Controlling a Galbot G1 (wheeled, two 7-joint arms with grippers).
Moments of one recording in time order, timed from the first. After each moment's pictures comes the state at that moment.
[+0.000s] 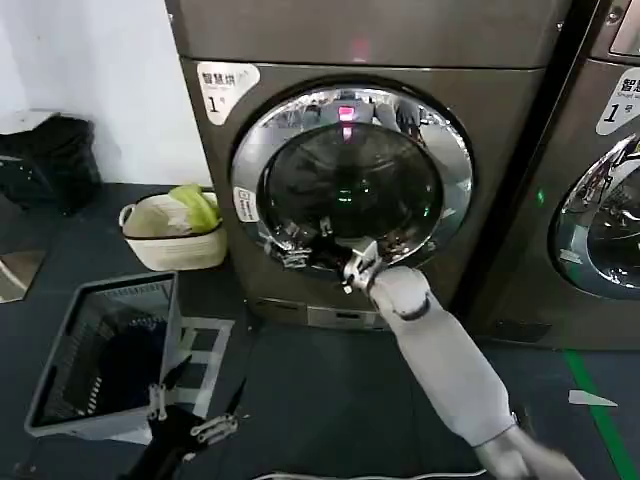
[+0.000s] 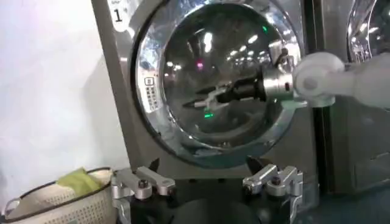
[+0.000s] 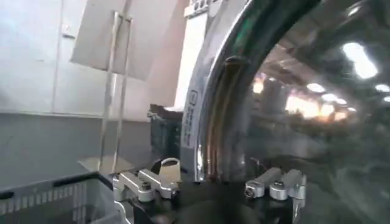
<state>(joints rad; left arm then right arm) 1.99 -1.33 -0.71 -2.39 -0.10 -0.10 0.20 -0.41 1.44 -0.06 1.29 0.25 -0.12 -0.48</state>
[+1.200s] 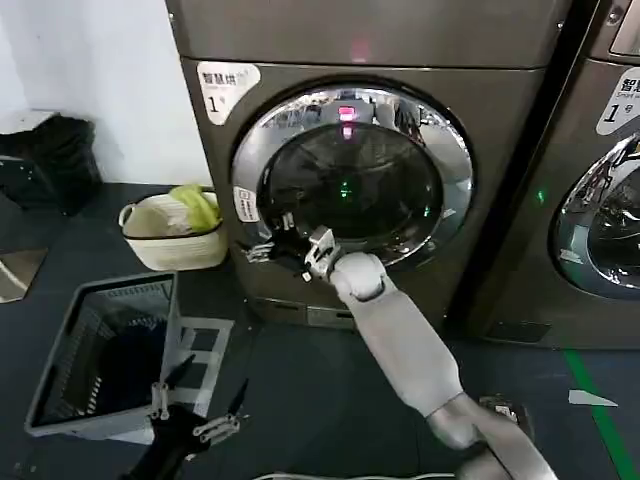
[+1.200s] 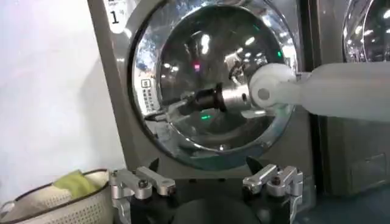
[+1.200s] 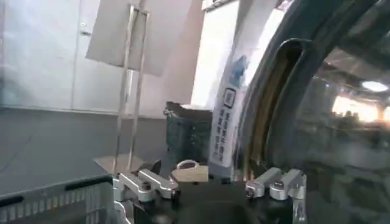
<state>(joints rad) 1.99 -1.33 -0.71 -2.39 -0.10 -0.09 0.20 -0.33 1.56 -0.09 1.14 0.21 -0.08 -0.53</state>
